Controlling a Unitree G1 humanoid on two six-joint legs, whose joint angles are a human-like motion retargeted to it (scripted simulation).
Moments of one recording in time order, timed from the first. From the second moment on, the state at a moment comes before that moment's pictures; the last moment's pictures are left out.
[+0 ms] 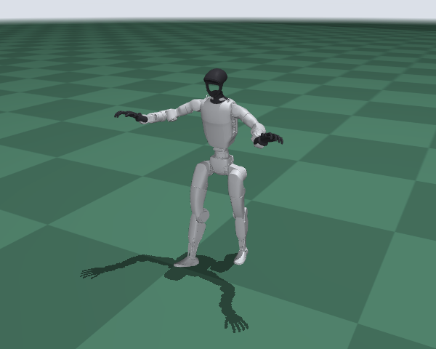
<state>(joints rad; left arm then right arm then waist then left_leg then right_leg) -0.62 1.14 -0.17 0.65 -0.01 0.40 0.83 -0.51 -1.11 0.03 0.58 -0.29 0.16 -0.47 0.01 -0.05 0.17 0.21 -0.01 0.23 -0.09 -0.26 -0.09 -0.24 -0.09 -0.26 -0.09 -0.06 0.25</state>
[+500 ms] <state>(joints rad) -0.49 1.14 -0.11 0.65 0.08 0.46 0.73 -0.53 -1.12 0.06 0.55 -0.28 0.15 -0.41 0.20 -0.02 0.11 -0.02 0.07 0.39 -0.09 -0.07 -0.09 0.09 -0.12 -0.03 0.32 -0.22 0.14</state>
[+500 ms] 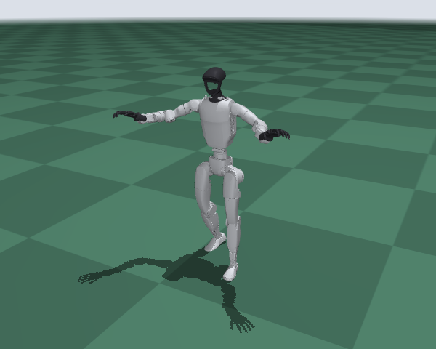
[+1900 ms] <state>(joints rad) -0.50 1.14 -0.11 0.69 0.26 0.65 0.48 -0.54 -1.11 -0.03 0.57 -0.22 0.20 -0.34 0.14 -0.02 0.08 -0.02 0.05 0.39 -0.09 -0.11 -0.06 -0.09 -0.08 -0.03 0.57 -0.22 0.08</state>
